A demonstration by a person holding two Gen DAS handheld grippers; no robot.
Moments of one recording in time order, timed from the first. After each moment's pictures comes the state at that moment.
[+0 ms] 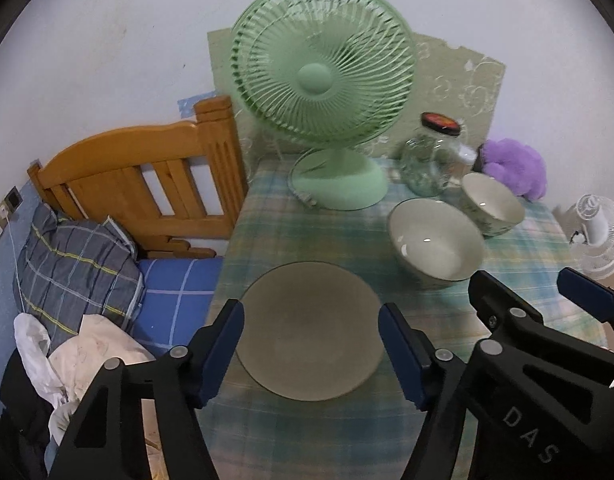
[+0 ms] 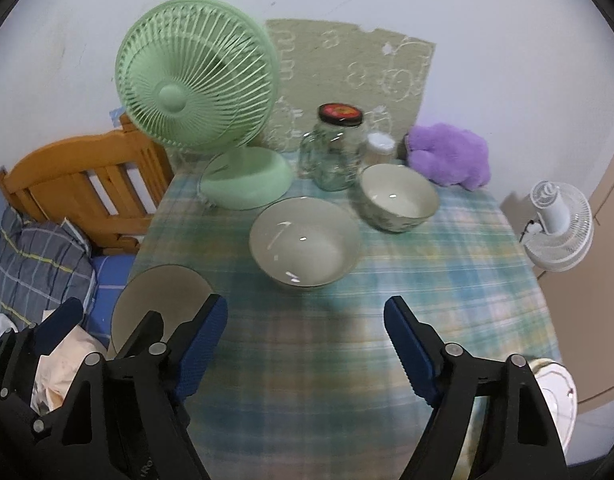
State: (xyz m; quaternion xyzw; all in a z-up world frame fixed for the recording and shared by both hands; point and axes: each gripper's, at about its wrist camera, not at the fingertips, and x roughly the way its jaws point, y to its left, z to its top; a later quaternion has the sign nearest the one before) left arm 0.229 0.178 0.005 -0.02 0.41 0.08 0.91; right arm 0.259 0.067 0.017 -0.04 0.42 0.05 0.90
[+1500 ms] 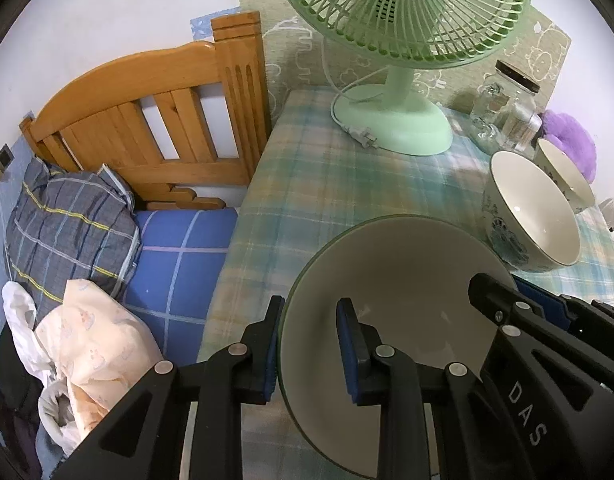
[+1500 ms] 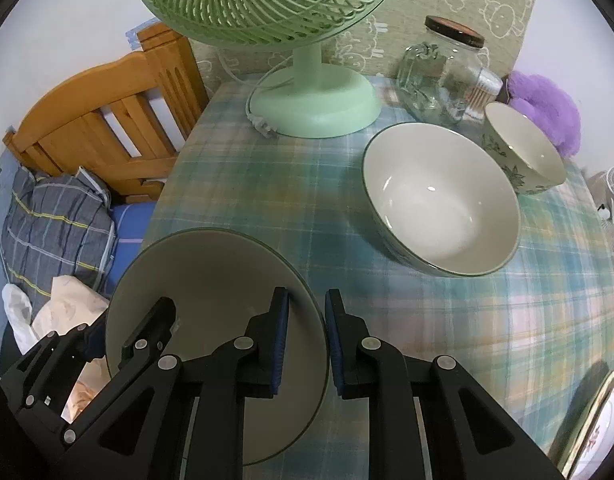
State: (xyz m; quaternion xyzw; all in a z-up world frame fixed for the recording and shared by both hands) left arm 0.273 0.237 -0.073 -0.06 0.49 0.10 0.87; right arm 0.321 0.143 -0.075 -0.04 0.52 0.11 0.85
